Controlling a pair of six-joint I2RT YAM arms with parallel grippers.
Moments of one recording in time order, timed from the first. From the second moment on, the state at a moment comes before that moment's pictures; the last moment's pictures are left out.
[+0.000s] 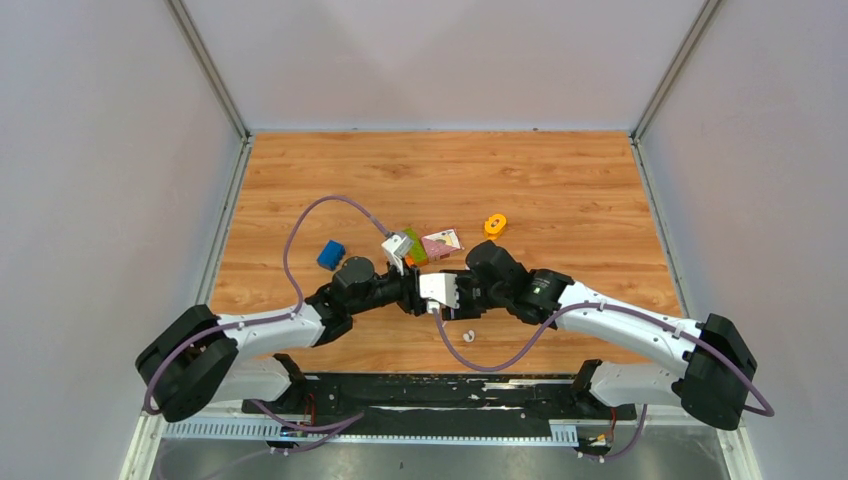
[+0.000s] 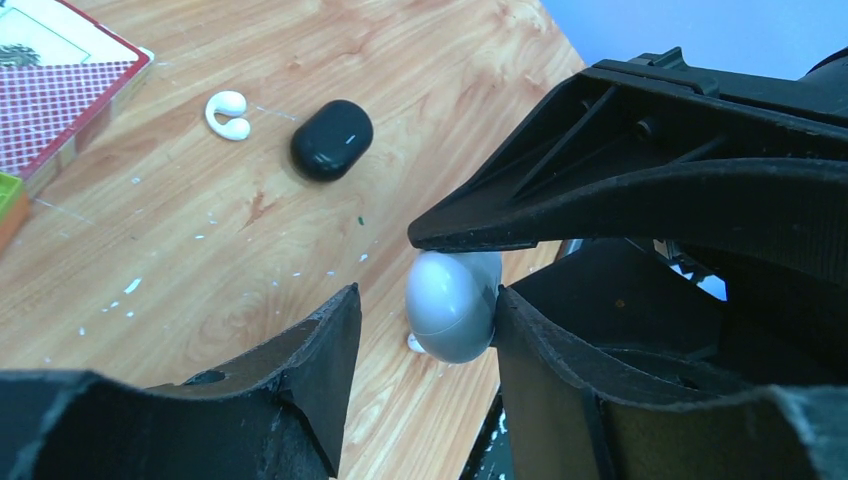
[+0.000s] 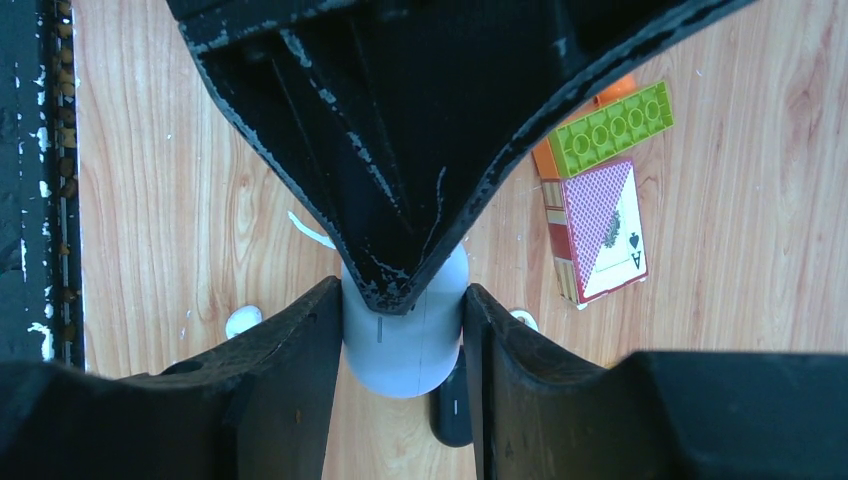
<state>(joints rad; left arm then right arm) -0.83 1.21 0.38 0.62 0.30 -0.58 0.97 1.20 0.82 -0.36 -0.21 -0.73</state>
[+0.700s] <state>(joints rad) -0.81 1.31 0.37 0.75 0.40 -0.65 0.96 1.21 0.83 -0.37 -0.23 -0.71</state>
